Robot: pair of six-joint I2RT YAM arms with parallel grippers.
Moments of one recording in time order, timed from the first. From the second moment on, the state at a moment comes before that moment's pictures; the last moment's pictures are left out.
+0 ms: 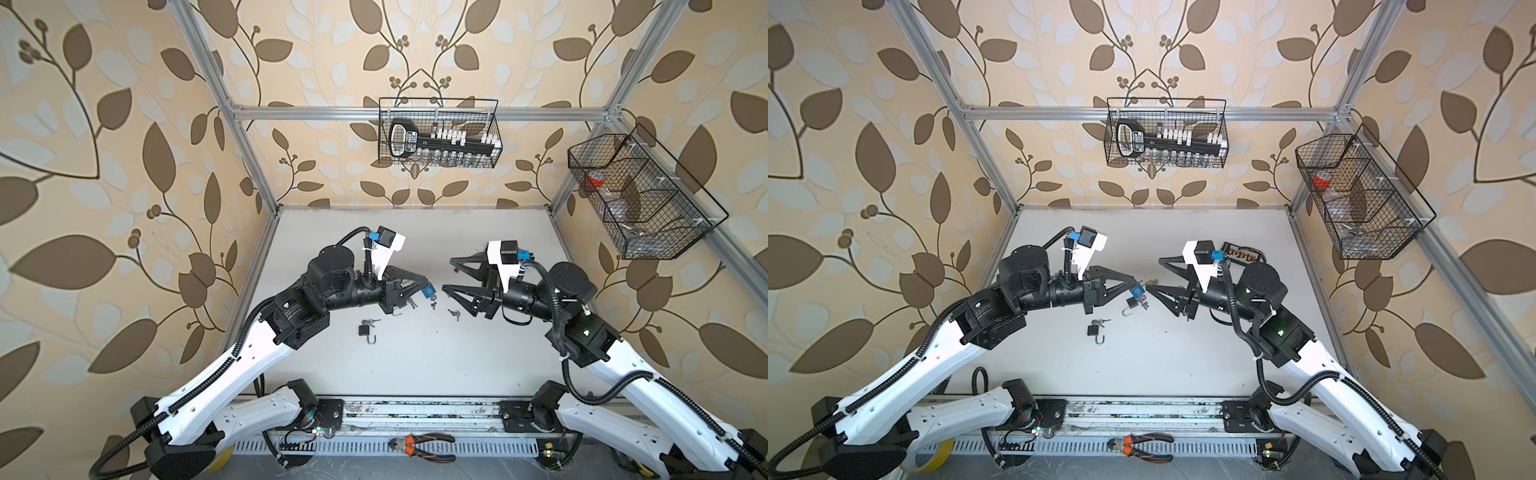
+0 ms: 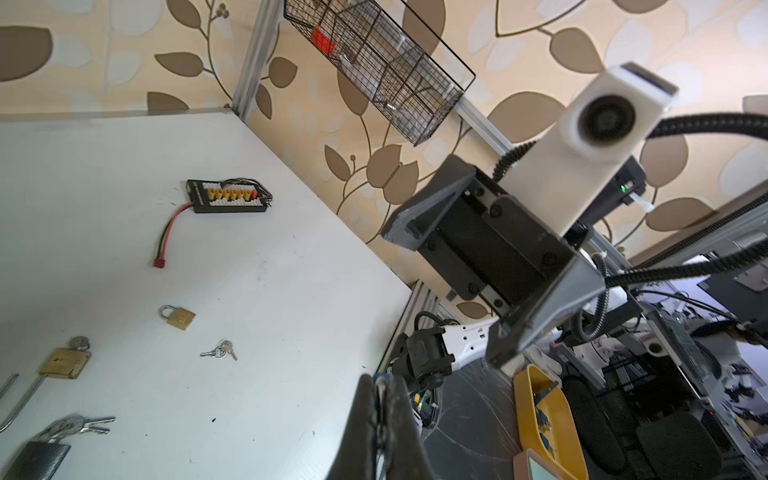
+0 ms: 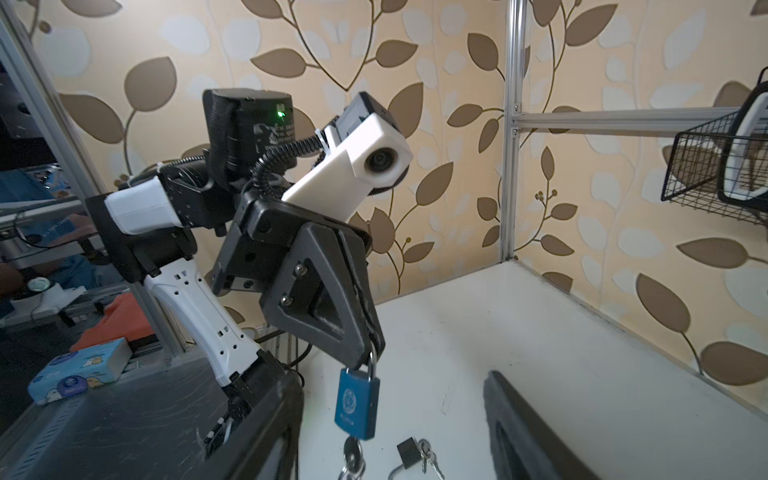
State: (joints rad) left arm -0.77 0.97 1.15 -0.37 0.45 -0.54; right arm 0.71 0.85 0.91 -0.01 -0.45 0.11
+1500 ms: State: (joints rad) left arm -0.77 0.96 1.12 -0.37 0.32 -0.63; right arm 1.06 1.04 0.97 -0.05 0.21 -0.14
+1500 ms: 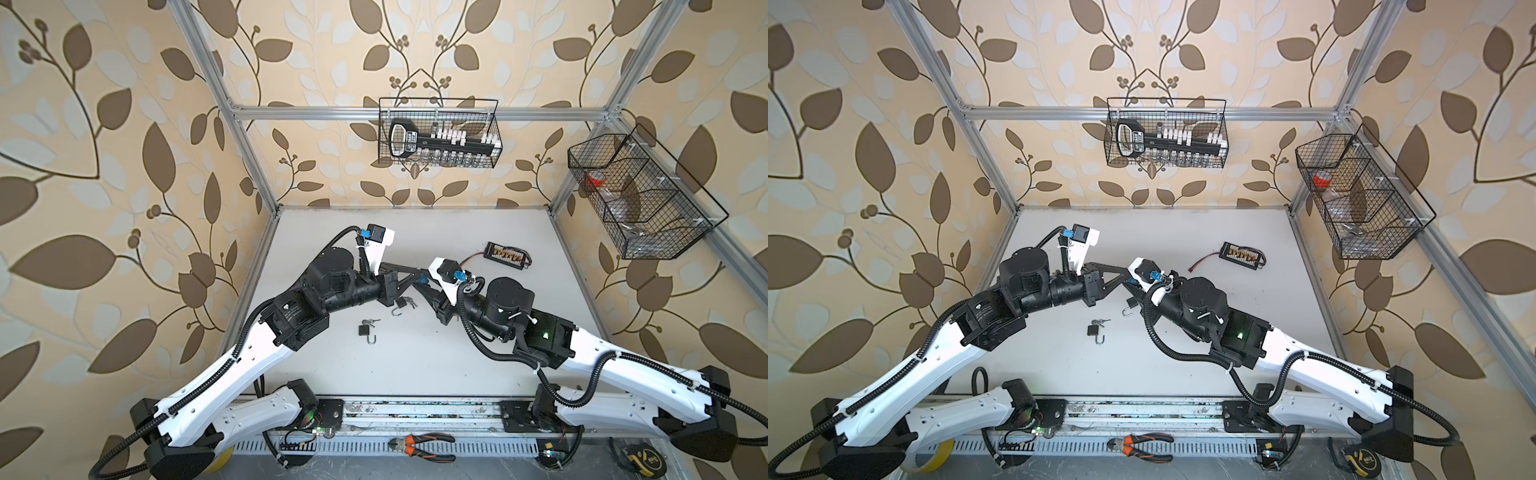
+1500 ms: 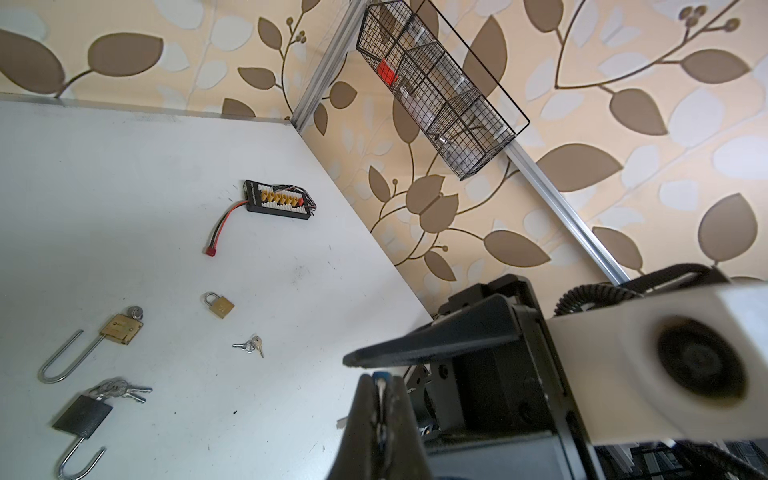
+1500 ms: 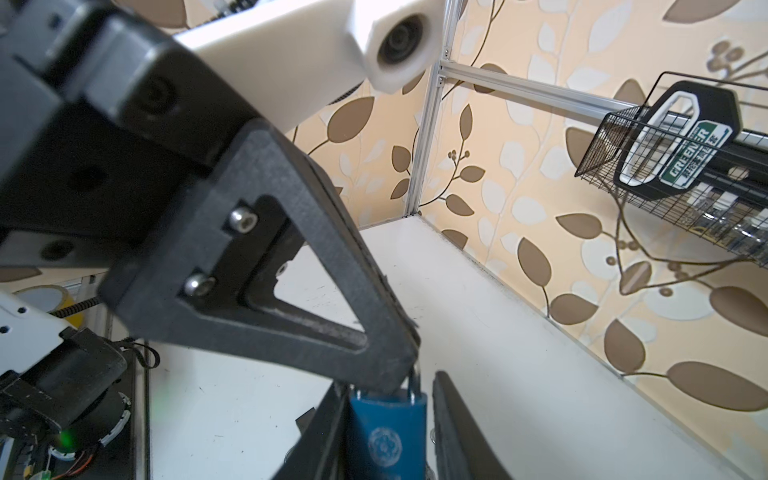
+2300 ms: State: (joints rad) left arm -0.77 0.93 1.12 -0.34 0.34 -0.63; right arm 1.06 0.98 0.96 -0.04 0.21 -0.12
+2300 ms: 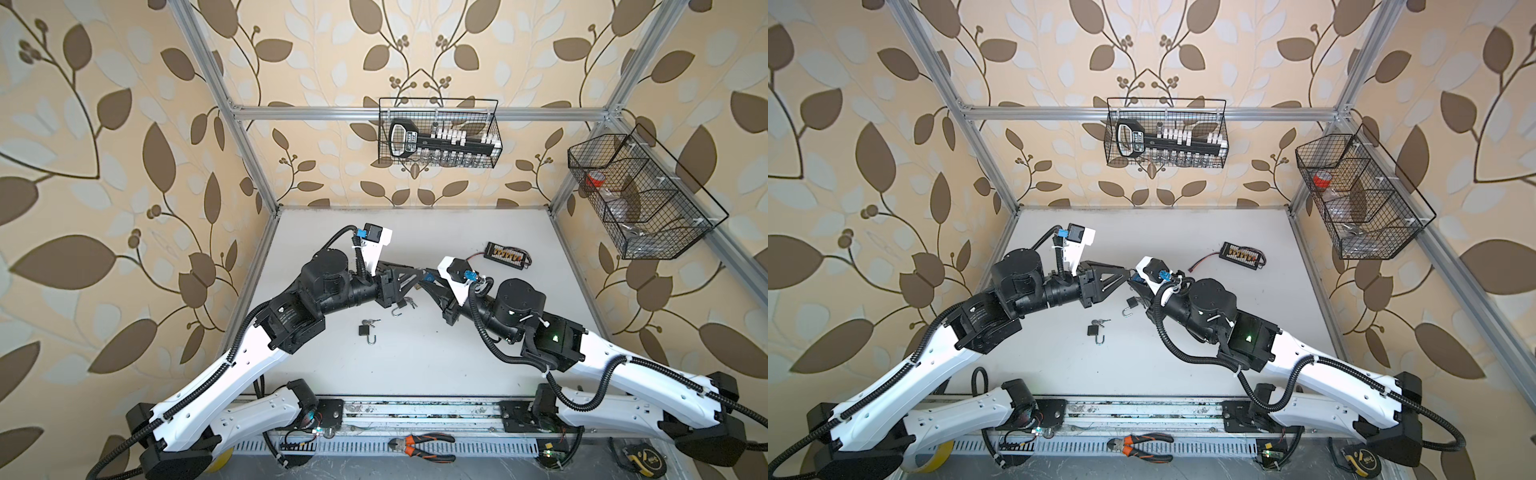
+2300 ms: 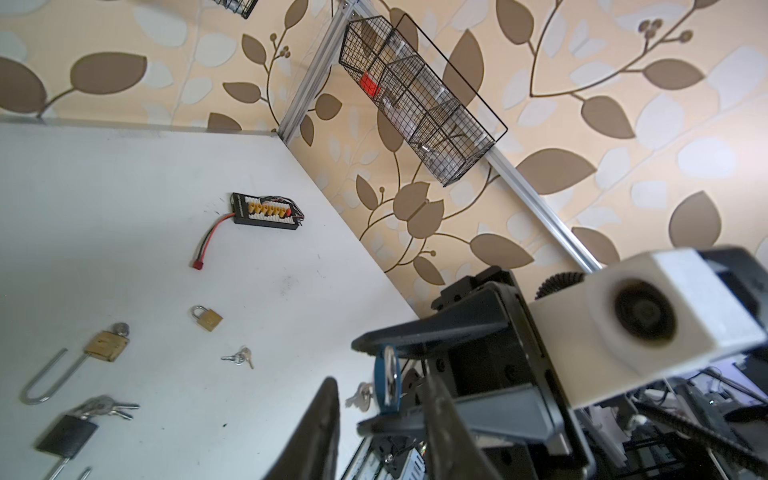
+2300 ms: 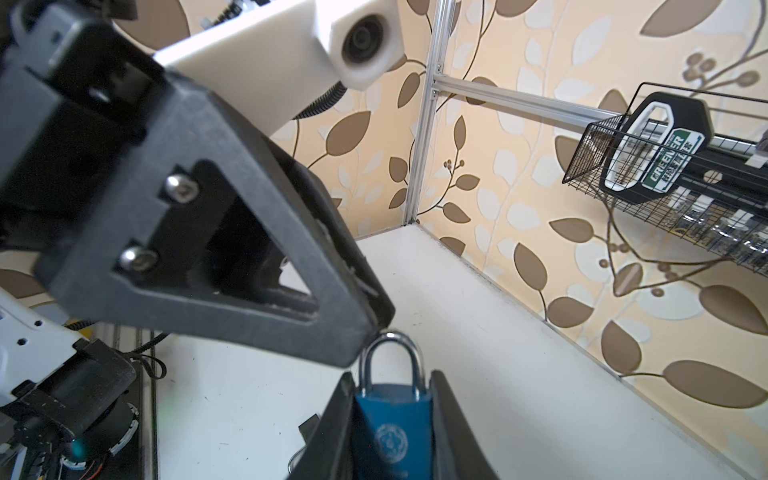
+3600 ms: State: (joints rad) left arm -0.77 0.93 1.06 -0.29 0.51 -0.53; right arm 0.94 0.87 0.90 0.14 0.07 0.19
